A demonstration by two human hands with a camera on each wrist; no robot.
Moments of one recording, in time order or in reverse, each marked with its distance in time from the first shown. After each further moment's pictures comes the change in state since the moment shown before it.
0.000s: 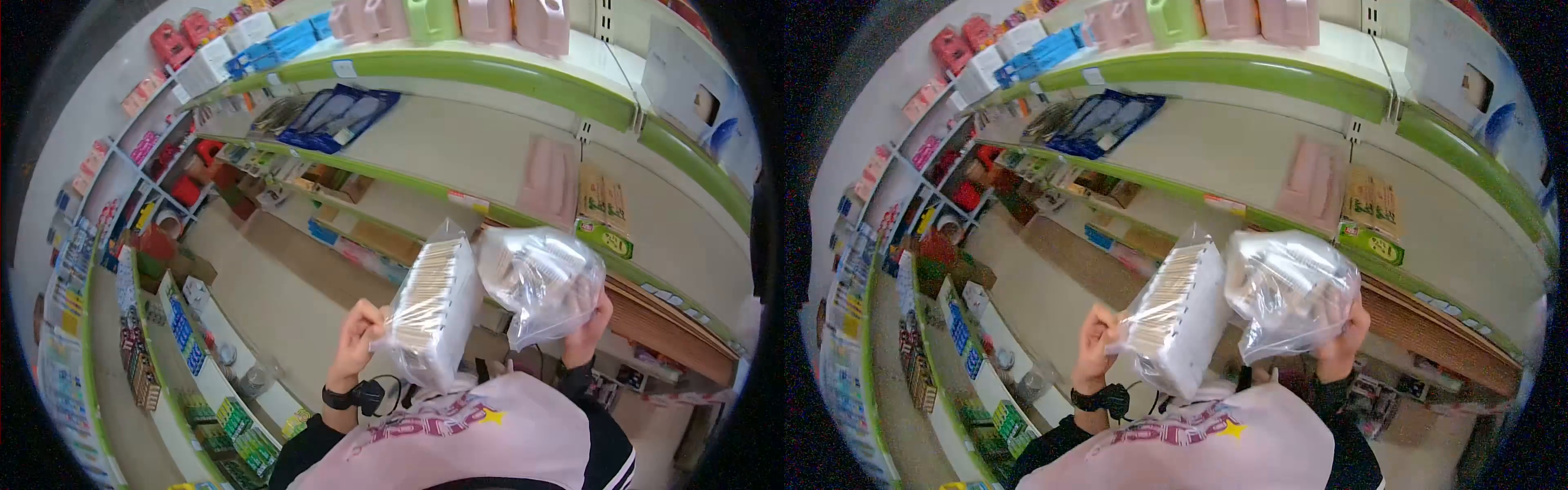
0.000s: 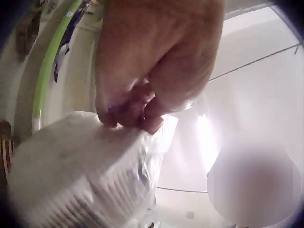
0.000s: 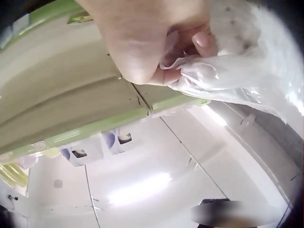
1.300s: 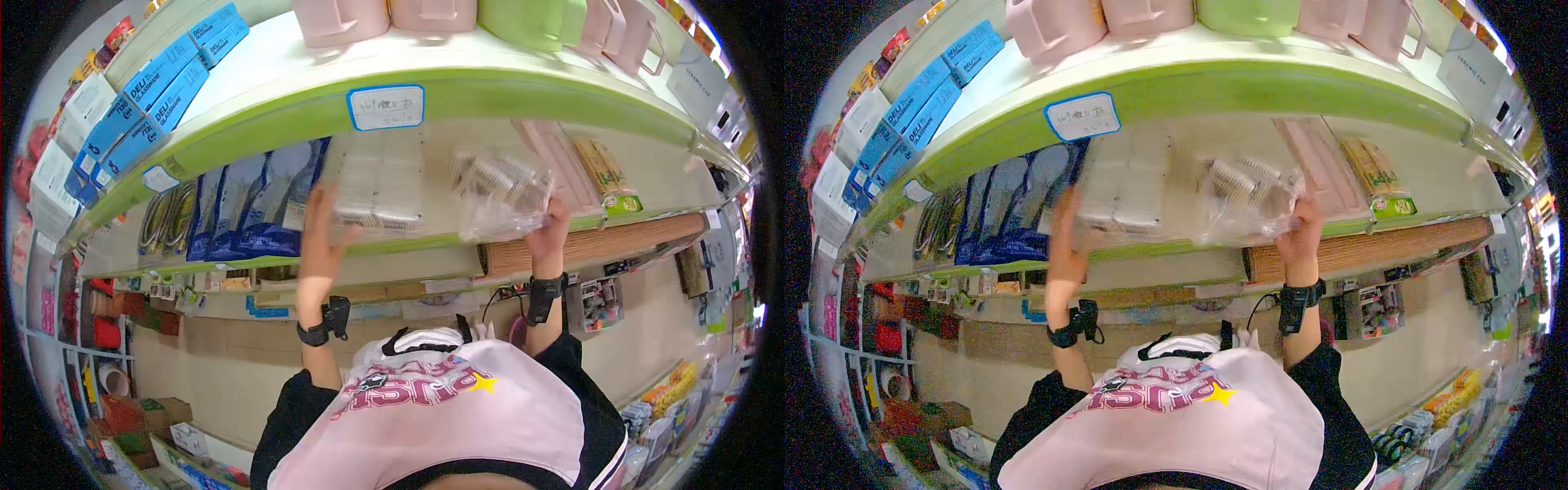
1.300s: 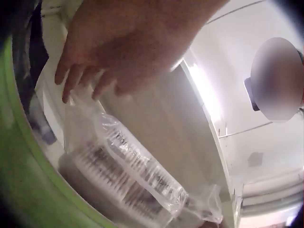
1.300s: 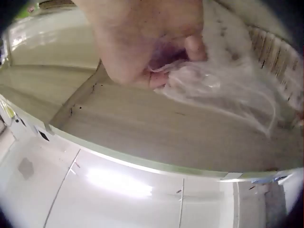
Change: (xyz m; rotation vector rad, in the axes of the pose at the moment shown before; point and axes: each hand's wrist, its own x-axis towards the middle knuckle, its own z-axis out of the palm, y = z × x) left_hand 0.372 -0.073 -0.173 0.751 -0.189 0.544; right_hand 0.166 0.157 0.122 0.169 -0.011 -0.365
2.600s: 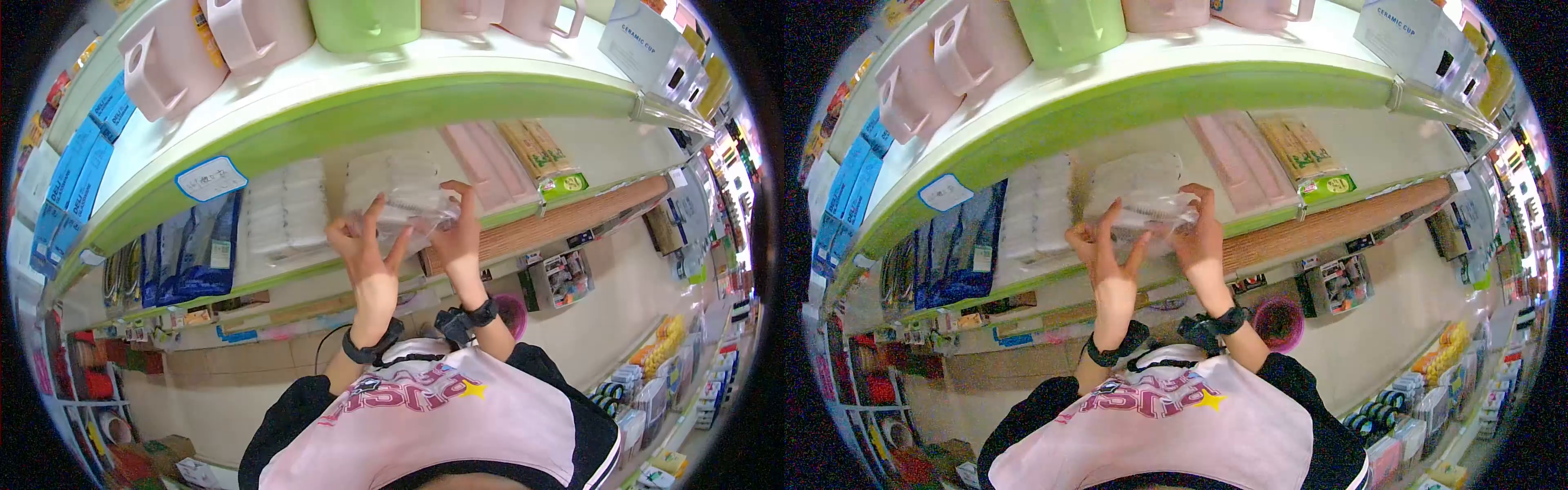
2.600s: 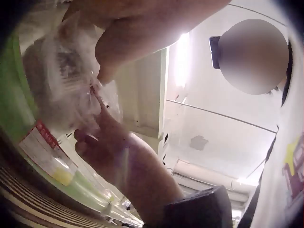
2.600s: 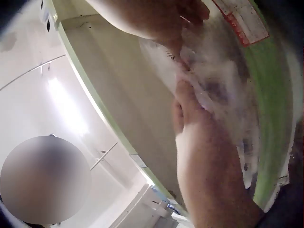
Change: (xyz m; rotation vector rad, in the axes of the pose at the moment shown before) left_hand -0.006 0.151 0.121 -0.149 -0.011 -0.106; right_hand -0.021 -0.001 0.070 -1.203 0.178 -0.158
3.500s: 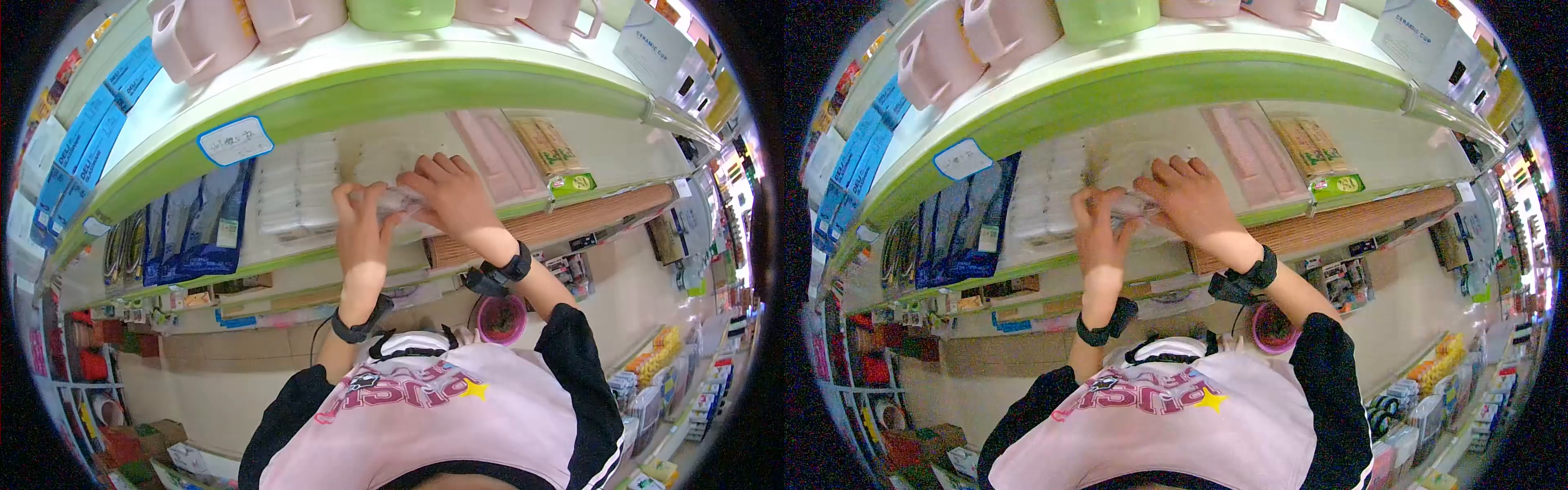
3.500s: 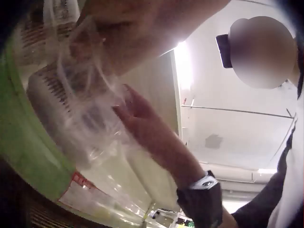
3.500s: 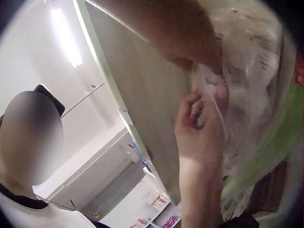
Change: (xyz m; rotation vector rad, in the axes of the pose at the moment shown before) left_hand 0.016 -0.017 -0.016 0.035 -0.003 0.017; right_hand 0.040 -0.036 -0.002 -0.914 -0.406 -0.864
